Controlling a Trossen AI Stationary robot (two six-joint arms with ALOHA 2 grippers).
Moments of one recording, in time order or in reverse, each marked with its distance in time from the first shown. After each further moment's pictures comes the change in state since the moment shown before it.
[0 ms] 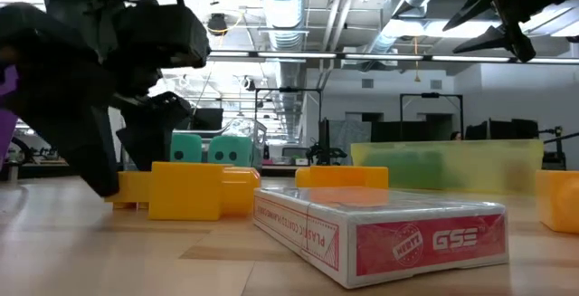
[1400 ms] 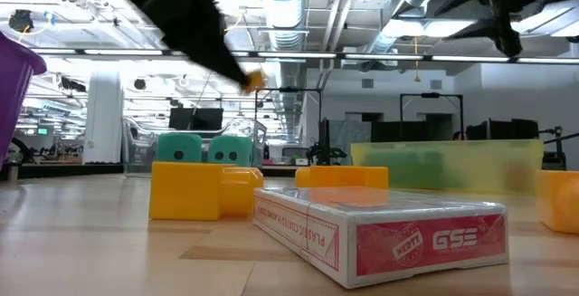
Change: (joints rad) left arm 0.128 -0.225 0.006 0.093 -0.427 0.112; right arm 0.018 0.028 0.000 0.113 -0.126 0.035
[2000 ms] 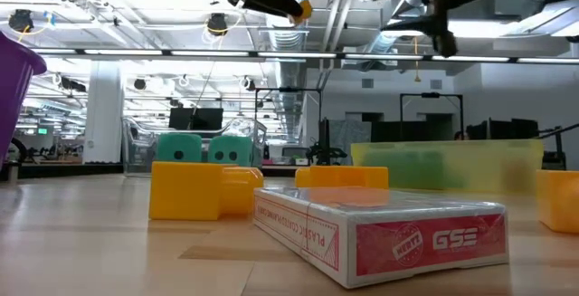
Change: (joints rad) left arm 0.197 -0.043 0.212 0.106 -0.025 0.358; right arm 0.140 0.430 -0.001 0.524 -0.045 0.085
